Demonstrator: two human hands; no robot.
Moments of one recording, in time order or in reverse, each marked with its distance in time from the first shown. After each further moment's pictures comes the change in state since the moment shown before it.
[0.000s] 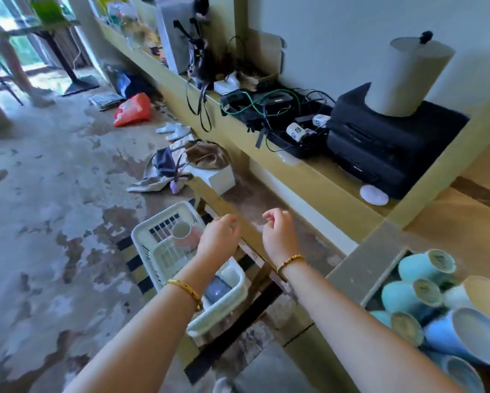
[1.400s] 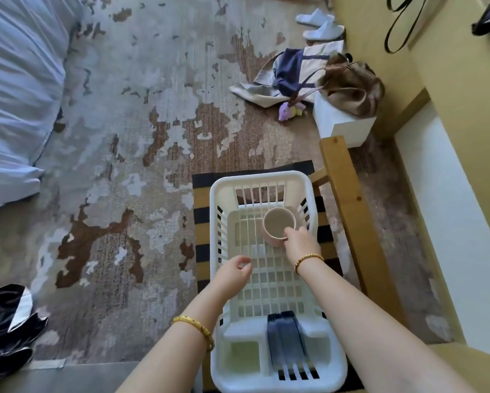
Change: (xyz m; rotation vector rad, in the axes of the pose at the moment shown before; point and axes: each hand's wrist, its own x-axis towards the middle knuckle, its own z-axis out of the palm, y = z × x) left_hand 0.102 -0.305 0.065 -0.520 -0.253 -0.884; right_hand 0.172 0.092 0.379 -0.819 -0.848 -0.184
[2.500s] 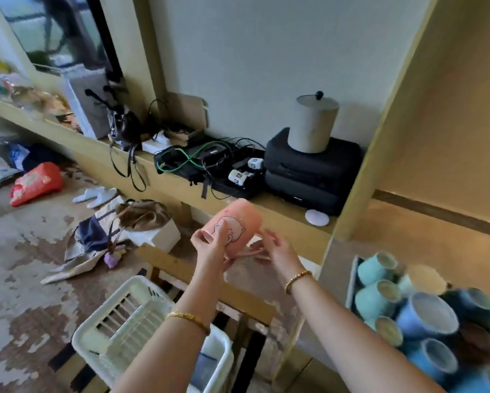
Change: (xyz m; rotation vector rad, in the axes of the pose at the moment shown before) left_hand -0.307 0.188 0.112 -0.513 -0.346 0.608; right_hand -0.410 0.086 -0.160 1.582 0.885 0.254
